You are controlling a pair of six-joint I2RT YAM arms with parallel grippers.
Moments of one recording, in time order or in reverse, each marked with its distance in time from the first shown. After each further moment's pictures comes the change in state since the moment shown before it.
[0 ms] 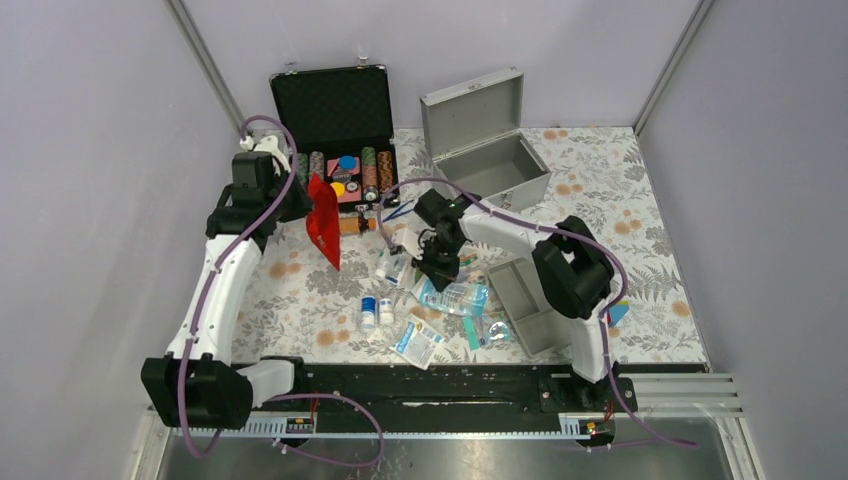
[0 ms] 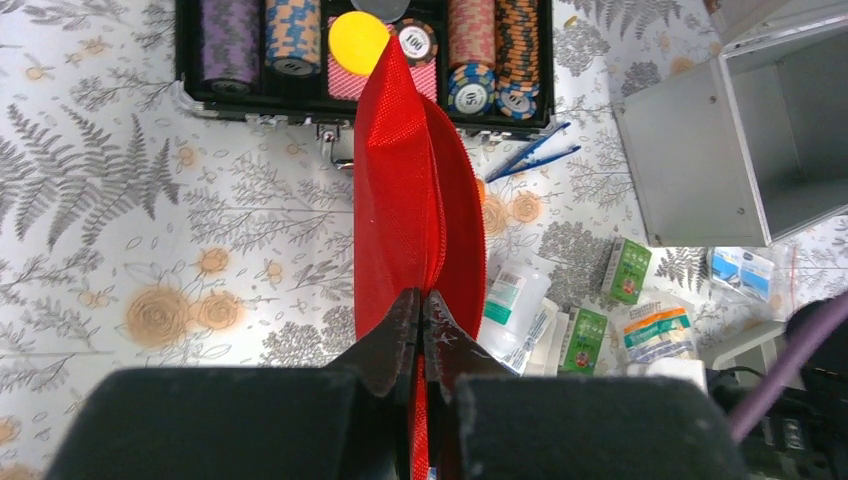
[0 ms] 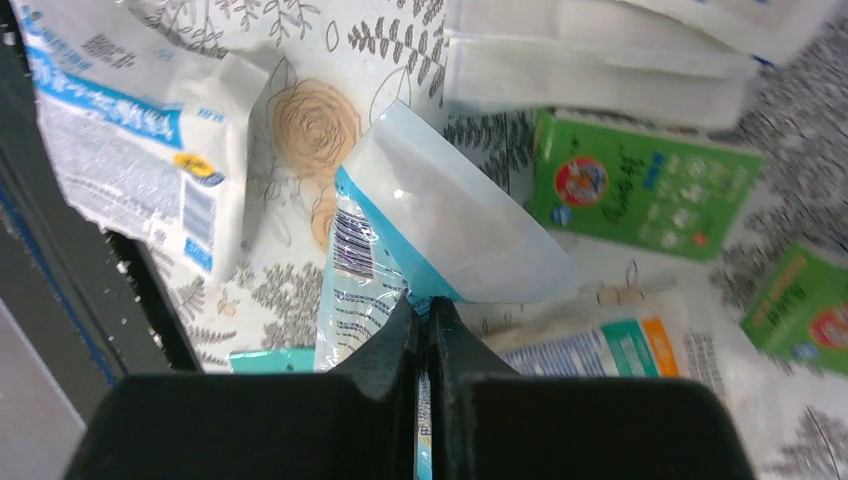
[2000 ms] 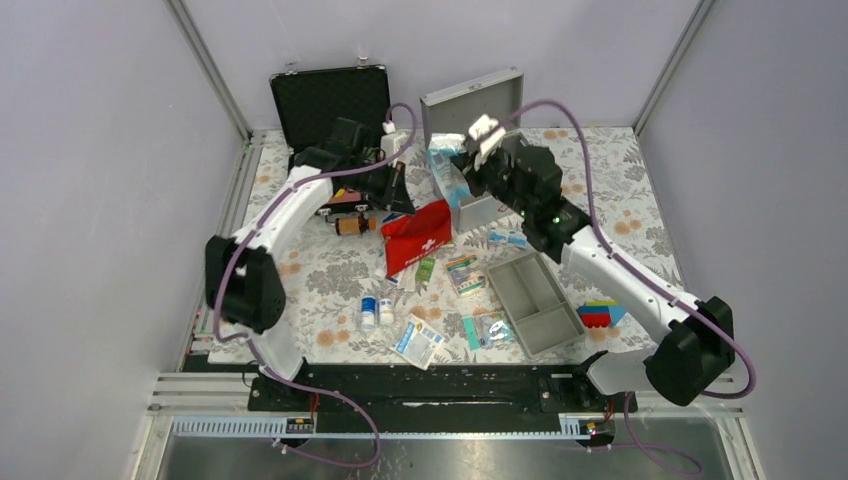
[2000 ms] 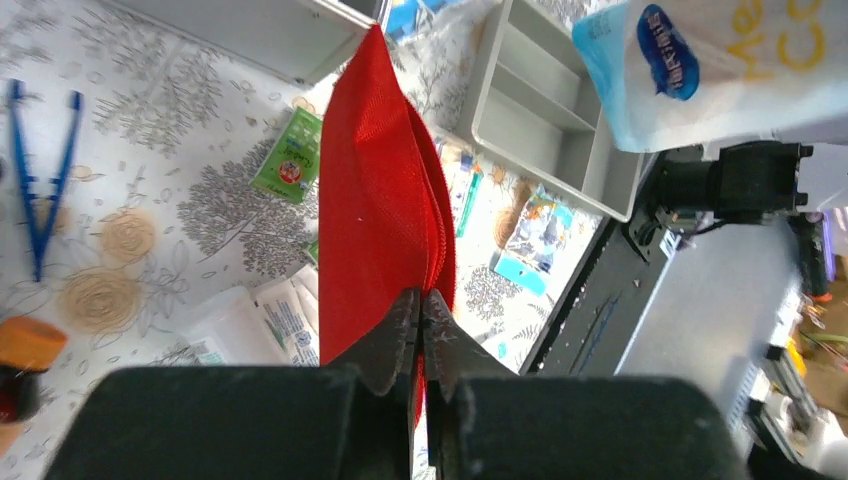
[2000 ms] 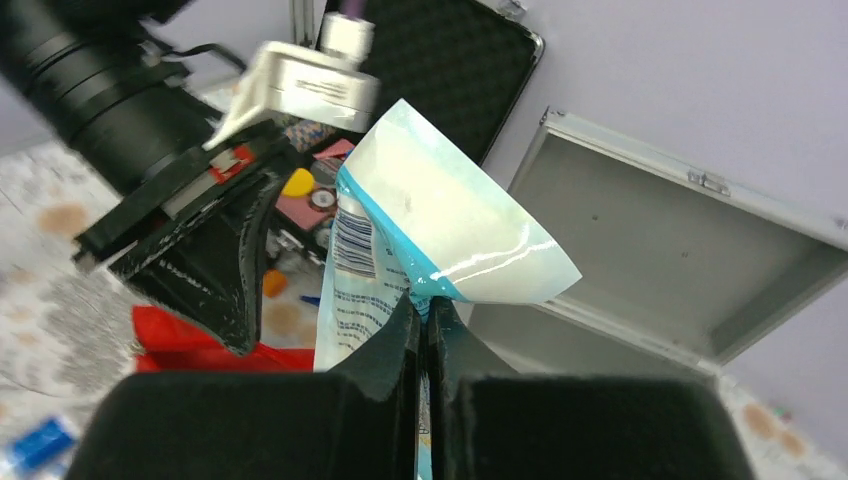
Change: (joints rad) left arm -0.310 0.602 0.419 -0.160 0.708 0.390; right arm -0.174 -0.706 -0.432 1.123 0.283 0.304
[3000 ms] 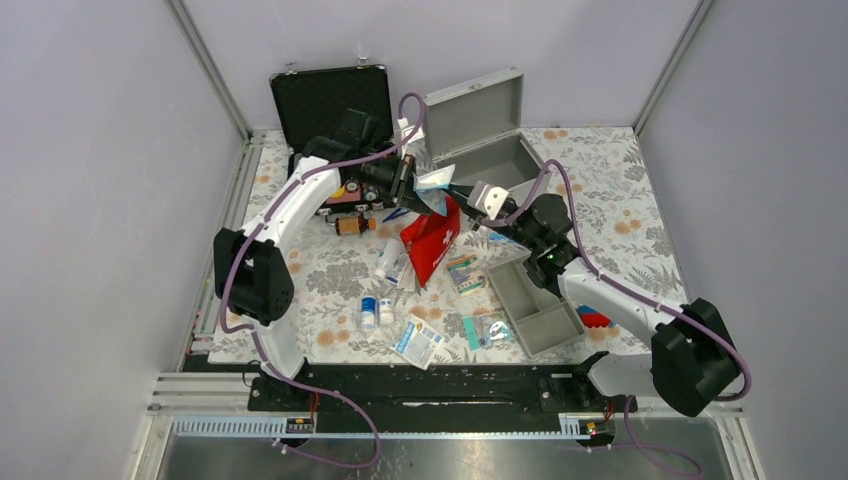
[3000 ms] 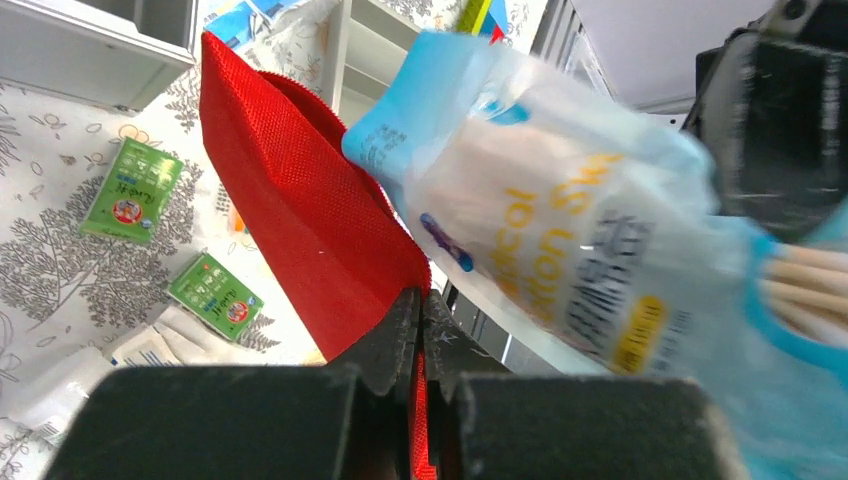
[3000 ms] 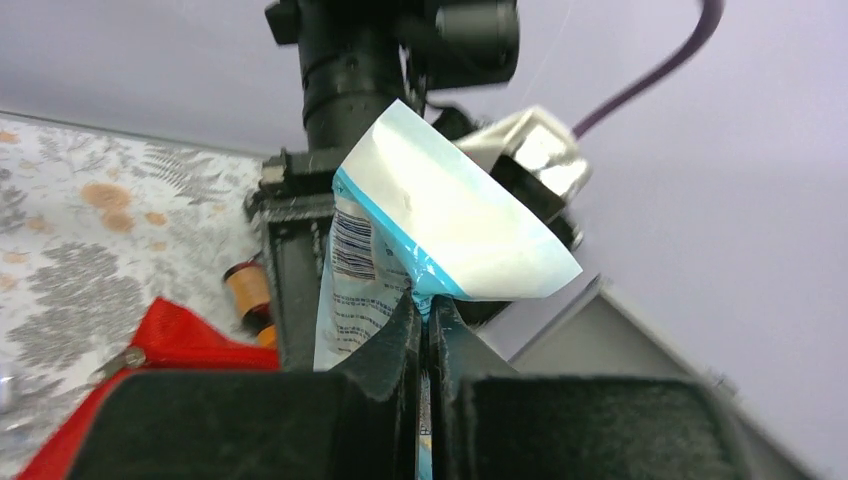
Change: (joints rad) left arm -0.030 0.028 0.109 -0.040 0.220 -0.094; right arm 0.007 -0.064 -0.315 0.499 -0.293 -0.126
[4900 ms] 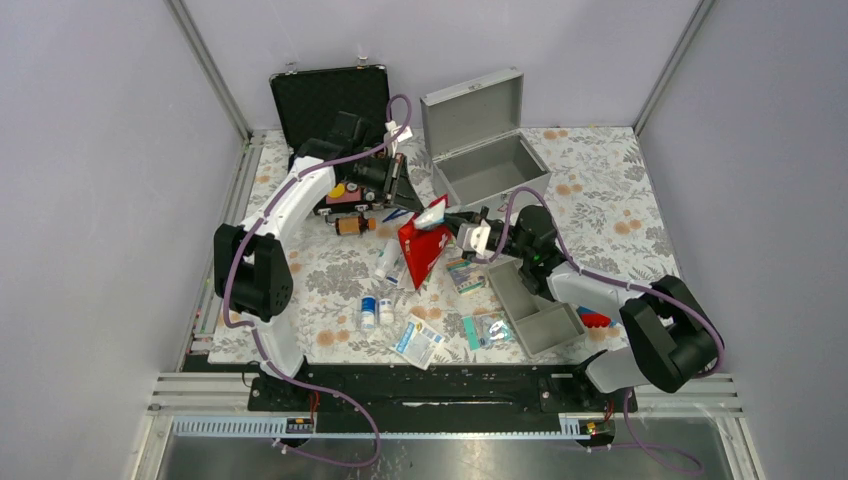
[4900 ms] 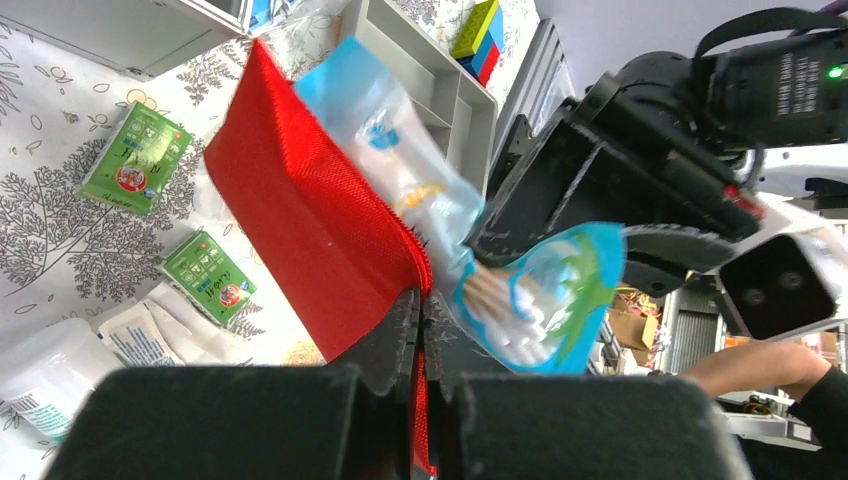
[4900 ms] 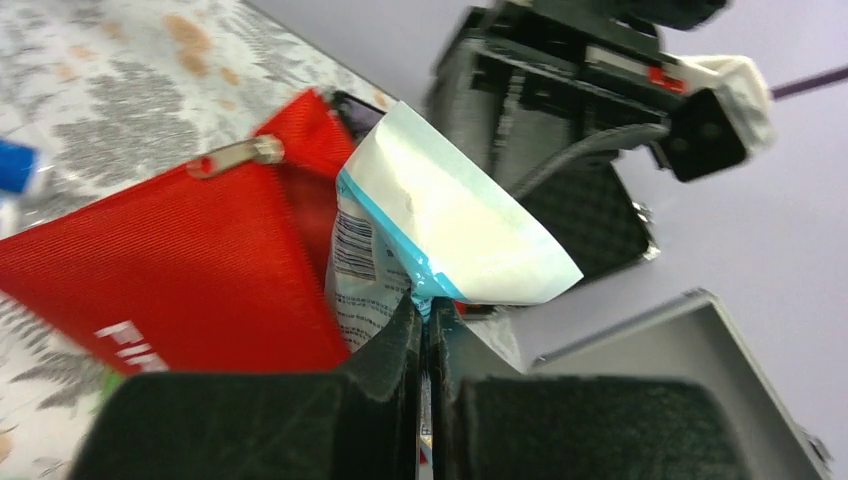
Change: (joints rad) left arm 0.053 0.021 -0.032 0.004 0.035 -0.071; right arm -0.037 0.142 -0.125 0.130 -0.218 -0.338
